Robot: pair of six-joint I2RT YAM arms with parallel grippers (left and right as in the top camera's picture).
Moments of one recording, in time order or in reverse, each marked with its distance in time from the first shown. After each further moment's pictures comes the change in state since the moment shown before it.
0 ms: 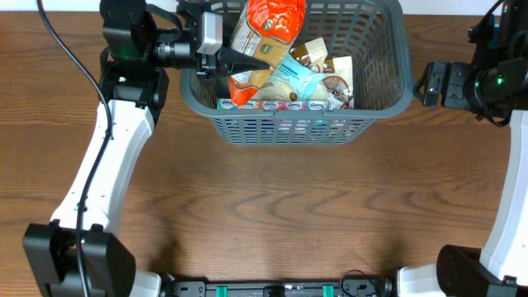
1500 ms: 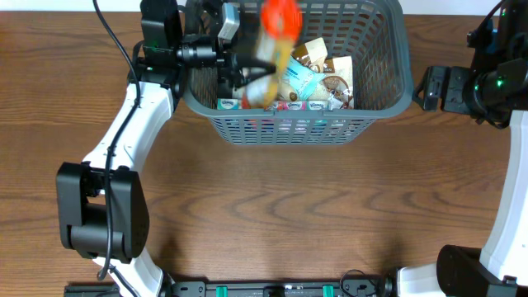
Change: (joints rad) left arm -0.019 0.221 0.003 -0.039 -0.135 -0.104; right arm 0.000 0.000 0.000 -0.038 0.000 0.008
